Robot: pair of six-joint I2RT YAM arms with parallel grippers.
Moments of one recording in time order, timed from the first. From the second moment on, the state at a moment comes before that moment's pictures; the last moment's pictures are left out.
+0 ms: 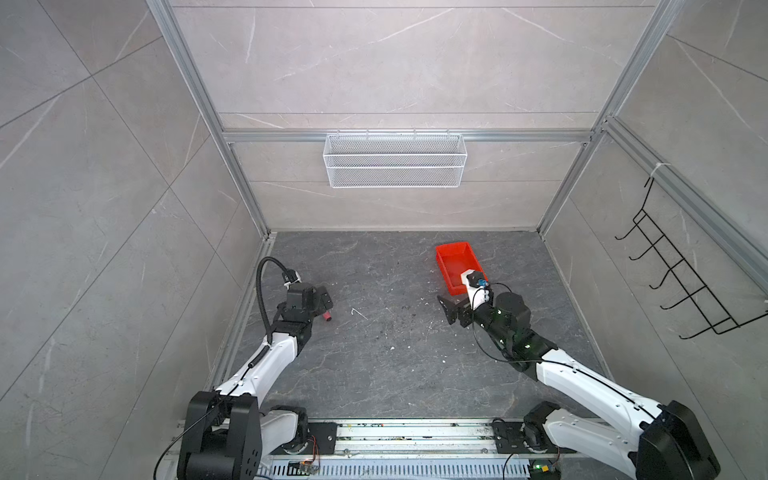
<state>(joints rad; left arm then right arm) -0.14 1.20 0.62 -0.10 -0.26 -0.47 0.58 1.07 0.57 0.28 -0.03 -0.05</state>
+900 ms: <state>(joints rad) -0.14 1.77 1.09 -0.57 -0.26 -0.78 1.13 1.66 0.99 0.32 0.01 -0.16</state>
